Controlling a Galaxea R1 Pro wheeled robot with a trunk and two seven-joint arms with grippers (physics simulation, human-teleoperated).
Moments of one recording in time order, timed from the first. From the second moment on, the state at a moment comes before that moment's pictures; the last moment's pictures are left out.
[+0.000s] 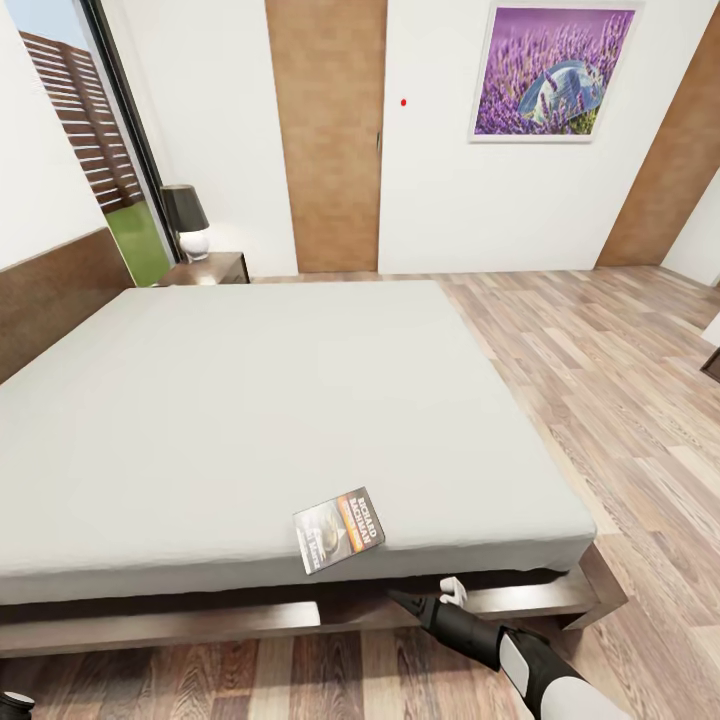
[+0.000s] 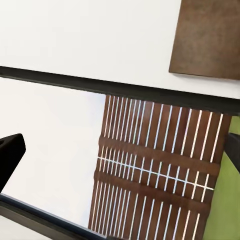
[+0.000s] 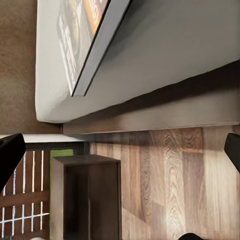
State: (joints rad) left arm -0.35 0.52 -0.42 -0.50 0.21 0.38 1.53; right arm -0.61 0.06 -0.83 -0.26 0.44 0.28 1.08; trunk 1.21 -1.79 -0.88
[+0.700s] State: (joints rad) left arm -0.35 0.52 -0.42 -0.50 0.21 0.38 1.53; right arm -0.64 0.08 -0.74 -0.26 0.44 0.22 1.08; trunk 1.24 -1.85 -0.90
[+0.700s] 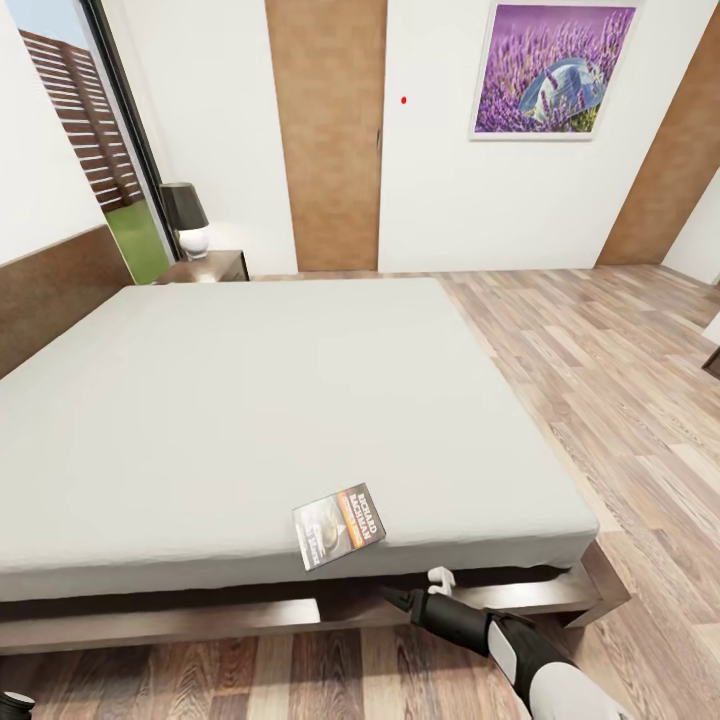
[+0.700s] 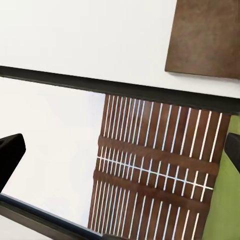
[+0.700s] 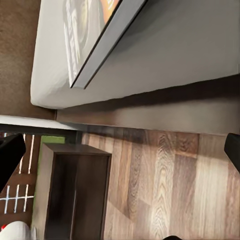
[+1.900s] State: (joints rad) left arm -0.35 0.52 -0.42 -0.50 0.21 0.41 1.53; right arm -0.64 0.08 -0.74 -0.24 0.43 0.18 1.14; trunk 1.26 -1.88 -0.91
